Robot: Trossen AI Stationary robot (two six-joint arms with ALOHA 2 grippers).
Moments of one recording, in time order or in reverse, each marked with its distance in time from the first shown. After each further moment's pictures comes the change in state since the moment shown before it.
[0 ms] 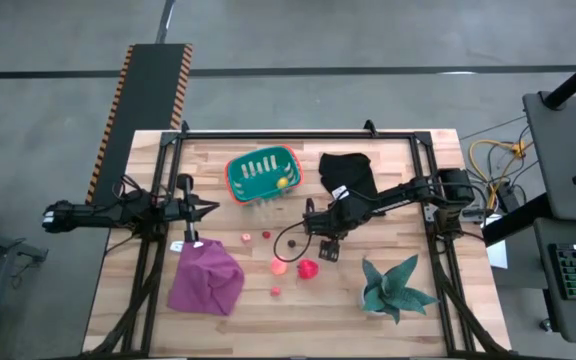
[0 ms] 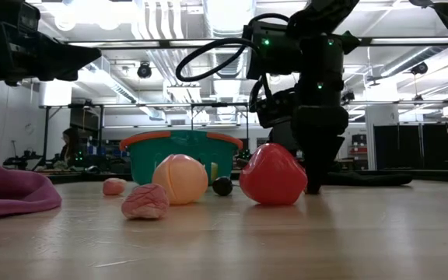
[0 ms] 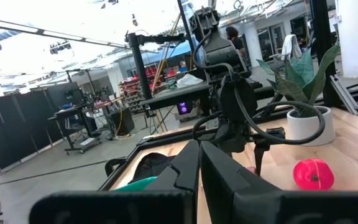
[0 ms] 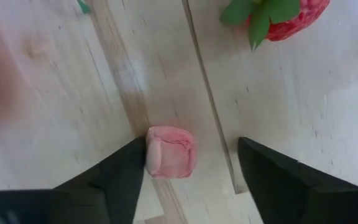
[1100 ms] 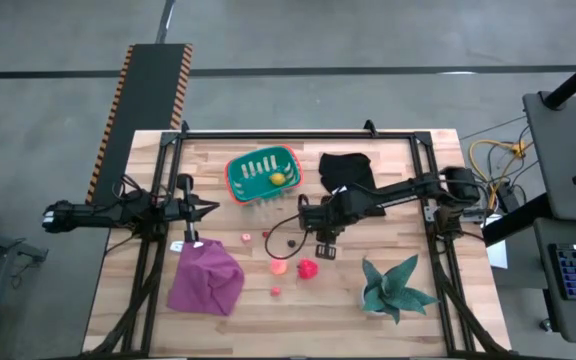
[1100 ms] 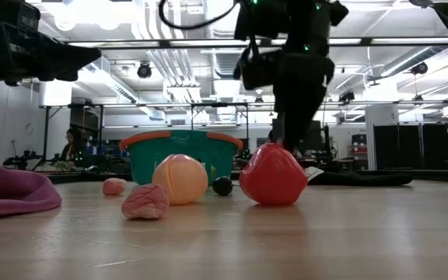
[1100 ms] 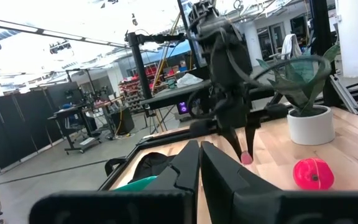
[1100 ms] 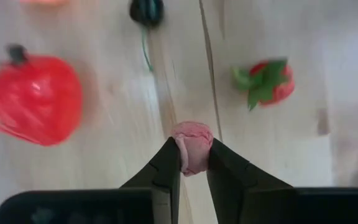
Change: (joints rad) left arm 0.000 0.000 0.000 -0.003 0.000 0.000; right arm 0.000 -0.048 0.151 -0.096 -0.019 -0.133
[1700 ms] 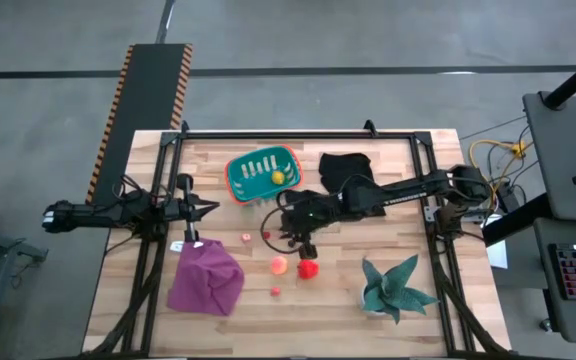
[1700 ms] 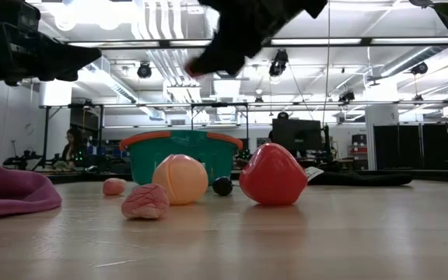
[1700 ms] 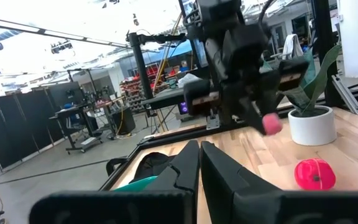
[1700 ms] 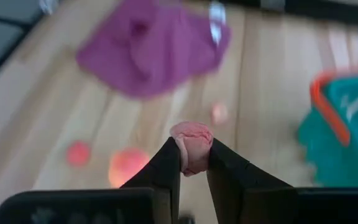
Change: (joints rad) left arm 0.000 -0.001 0.000 0.002 -0.005 0.000; right arm 0.000 -0.055 0.012 0.585 -0.118 -0.362
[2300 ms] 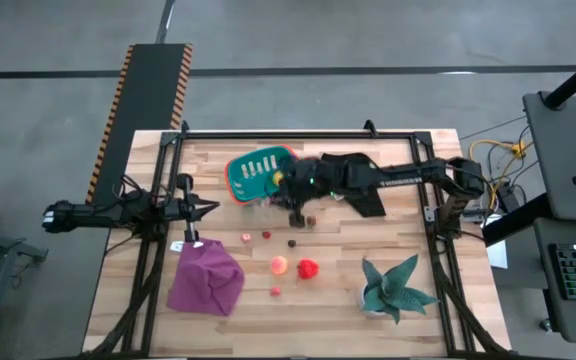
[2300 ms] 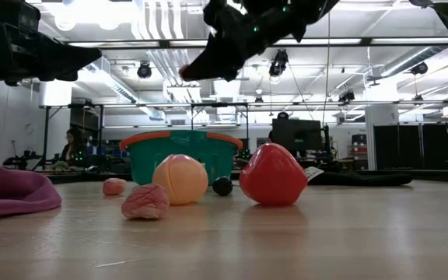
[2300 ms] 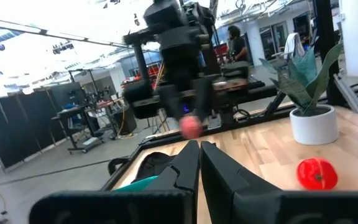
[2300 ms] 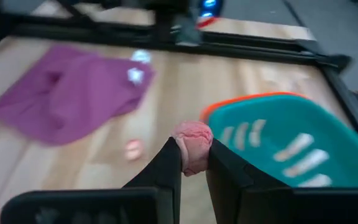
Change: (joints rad) left arm 0.000 0.000 0.000 0.000 -0.006 0.012; right arm -0.196 0.002 -0.018 0.187 -0.028 -0.018
